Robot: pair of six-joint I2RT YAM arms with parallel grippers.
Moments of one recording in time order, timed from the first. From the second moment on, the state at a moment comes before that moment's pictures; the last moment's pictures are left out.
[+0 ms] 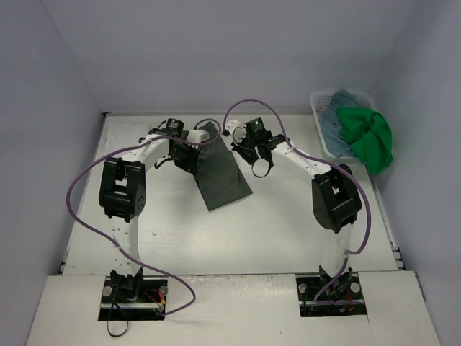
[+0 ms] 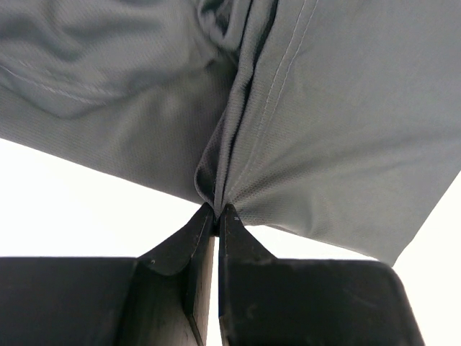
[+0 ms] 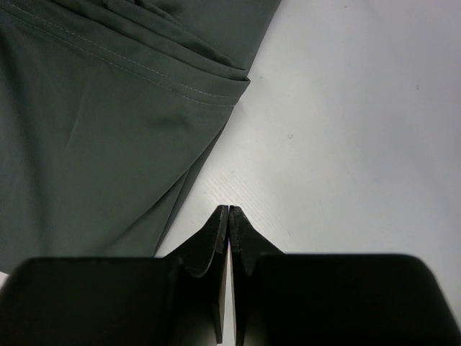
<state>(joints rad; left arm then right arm) -0.23 2.08 1.63 -0.71 0.47 0.30 0.52 1.97 1.51 -0.35 -0.11 -0.42</state>
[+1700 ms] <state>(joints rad) 0.24 1.51 1.24 -0.66 0.47 0.29 0.94 1.70 0.98 -0.23 0.03 -0.83</state>
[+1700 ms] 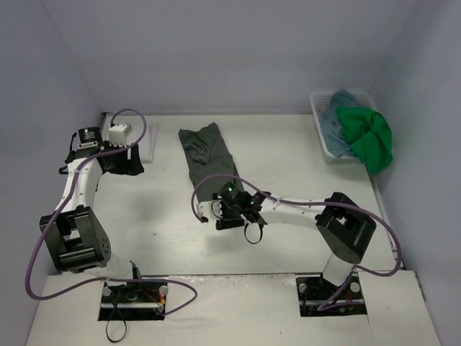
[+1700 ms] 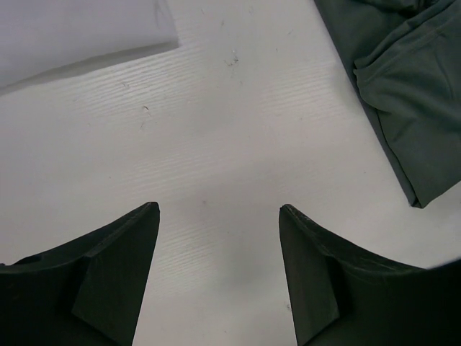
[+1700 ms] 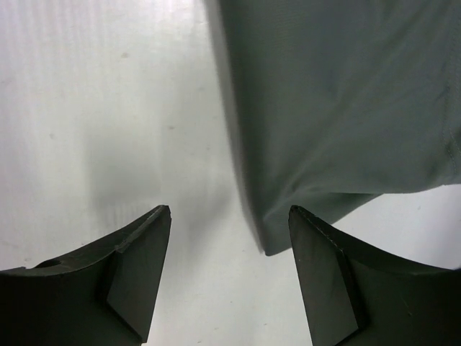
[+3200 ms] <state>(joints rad) 0.31 1.37 1.15 -0.64 0.58 0.26 0.97 1.91 1.02 0.08 0.11 -0.99</state>
